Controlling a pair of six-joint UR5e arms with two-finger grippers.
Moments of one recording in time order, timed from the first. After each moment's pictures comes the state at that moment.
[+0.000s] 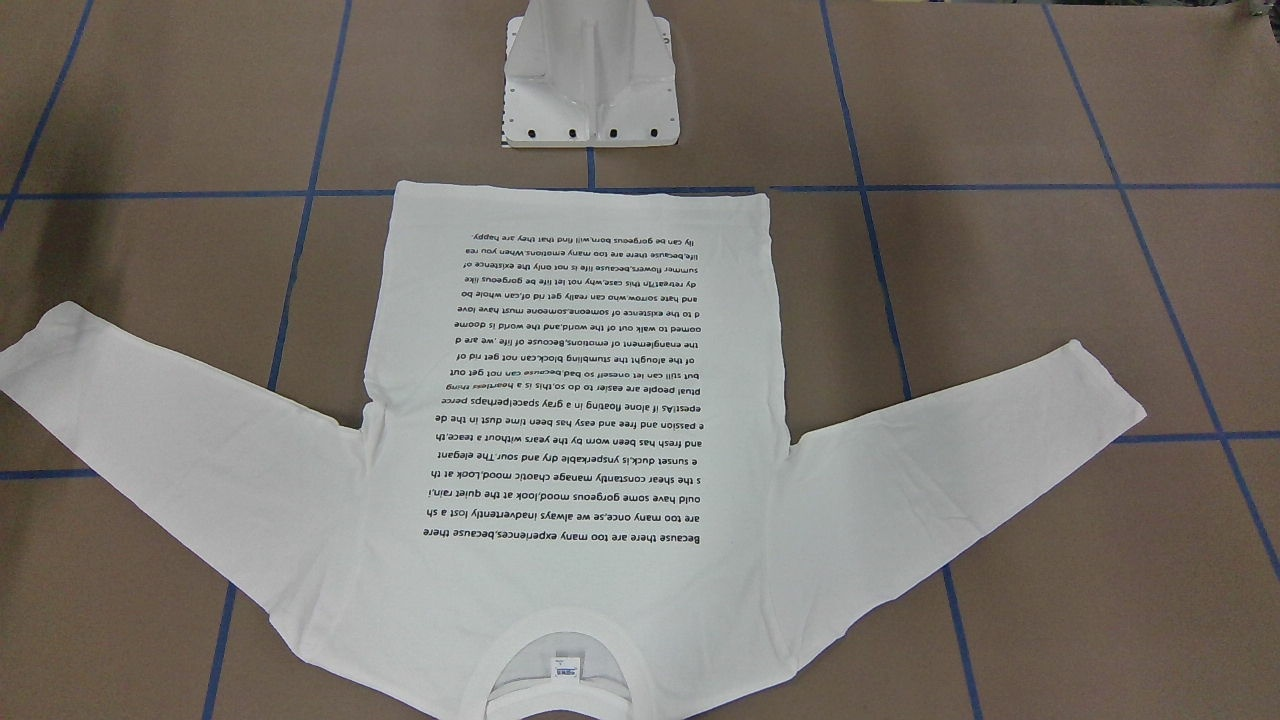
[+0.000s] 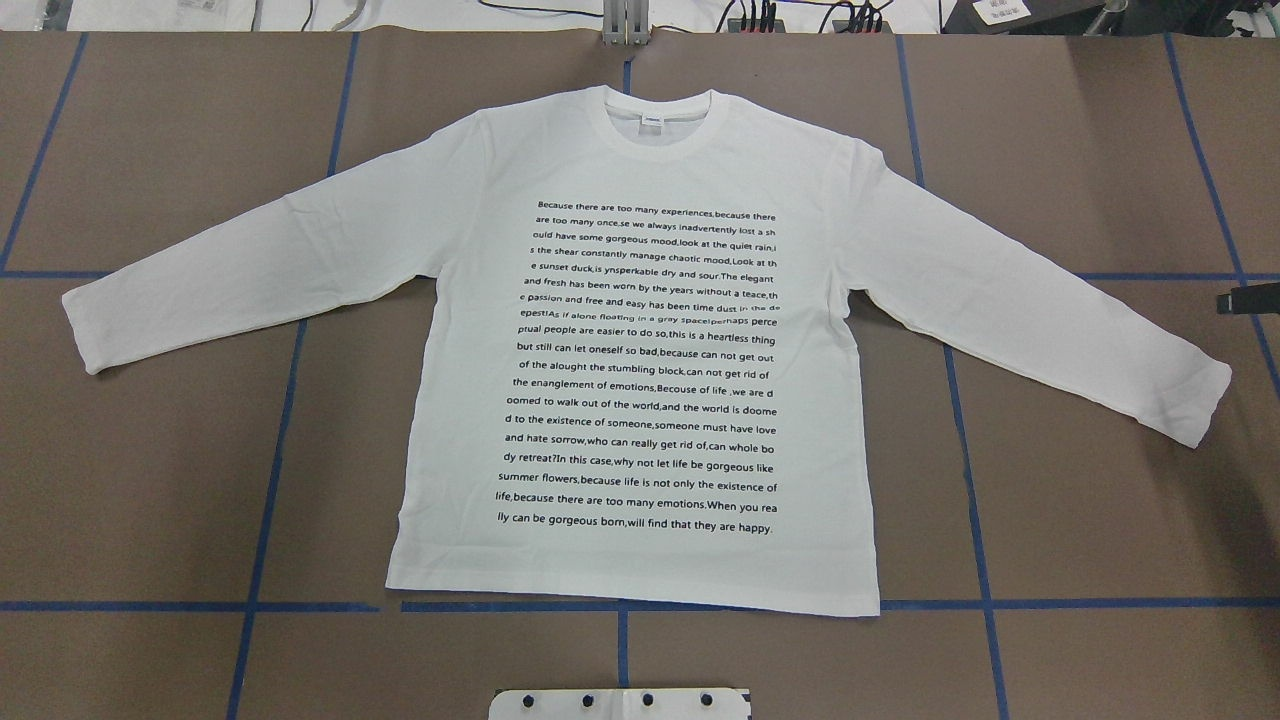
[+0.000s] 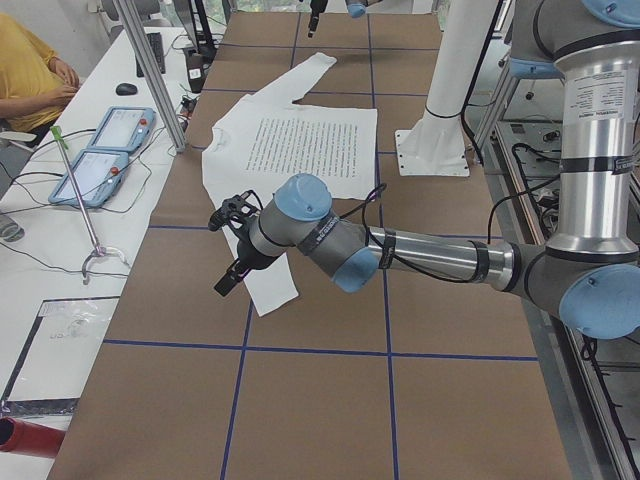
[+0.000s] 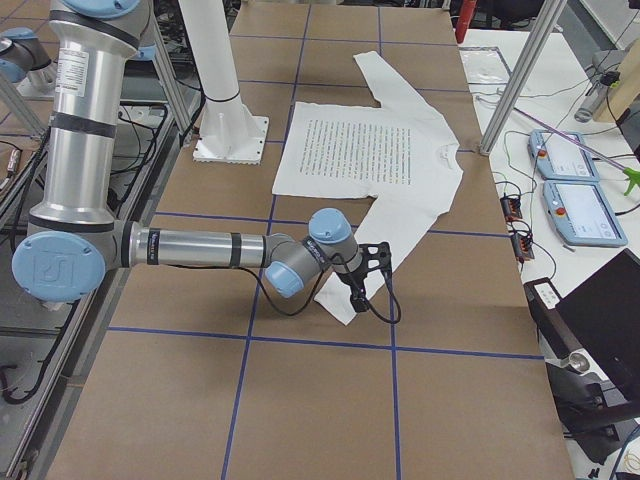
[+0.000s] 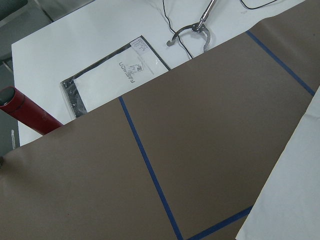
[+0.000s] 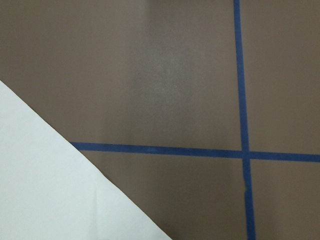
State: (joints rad) left arm -1.59 -1.50 -1.77 -2.19 -2.23 -0.02; right arm 1.15 -1.75 1.61 -0.69 2.04 0.75
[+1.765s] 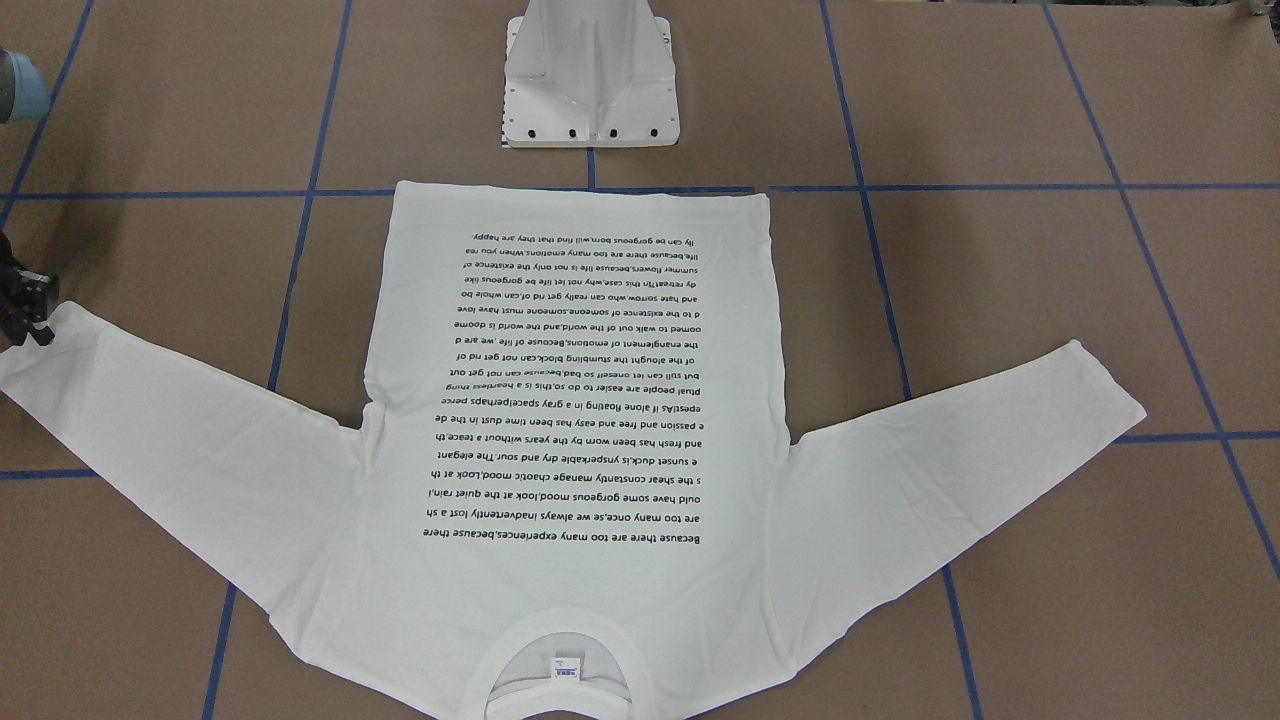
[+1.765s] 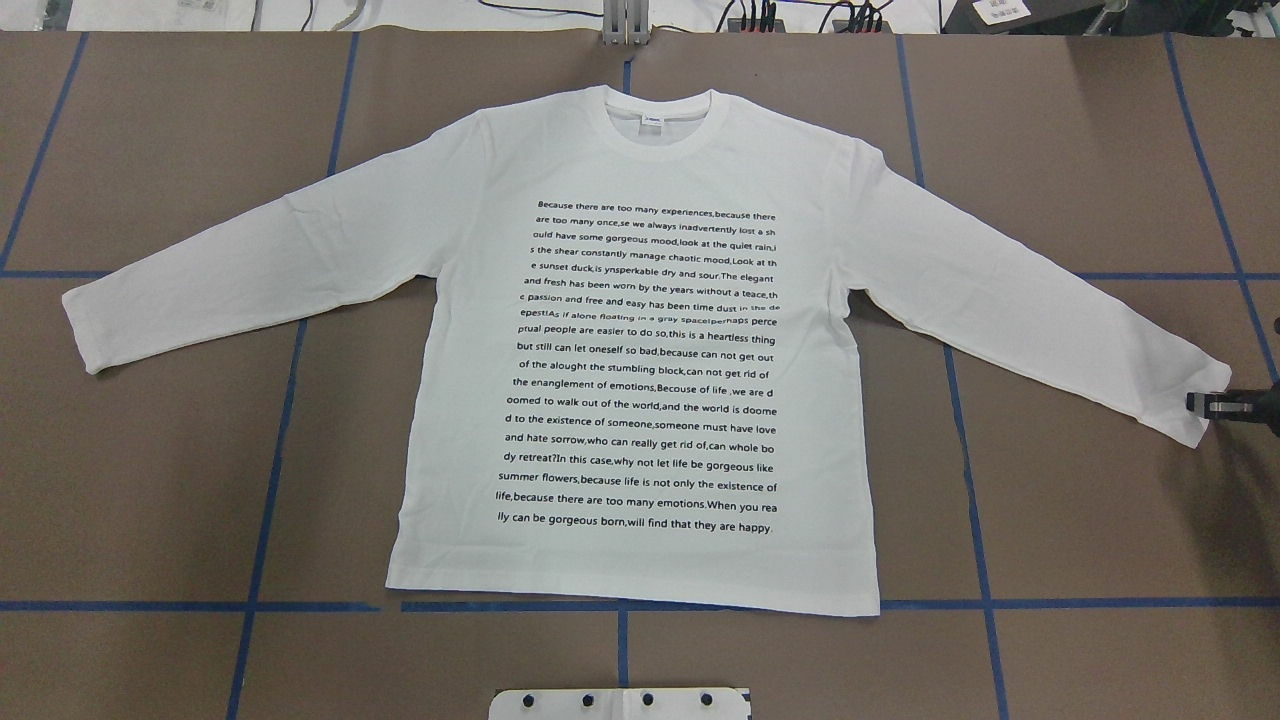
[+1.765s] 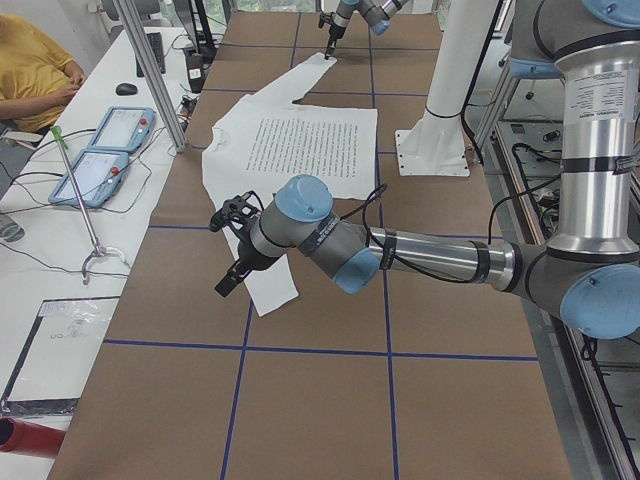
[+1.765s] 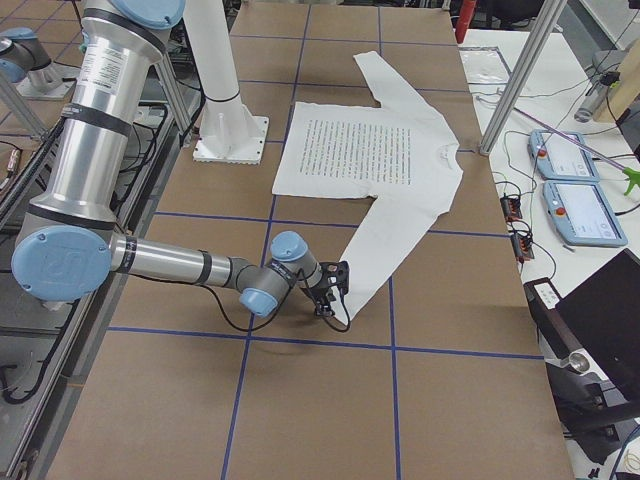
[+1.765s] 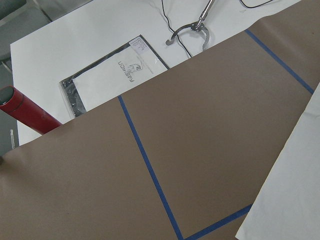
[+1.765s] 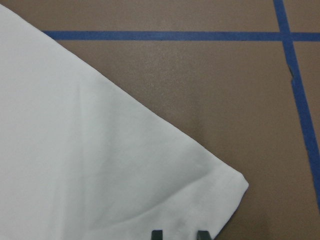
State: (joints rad) left arm -1.59 -1.50 -1.77 -2.19 -2.24 -0.02; right arm 0.87 -1.87 1.55 -0.47 1.82 0.97
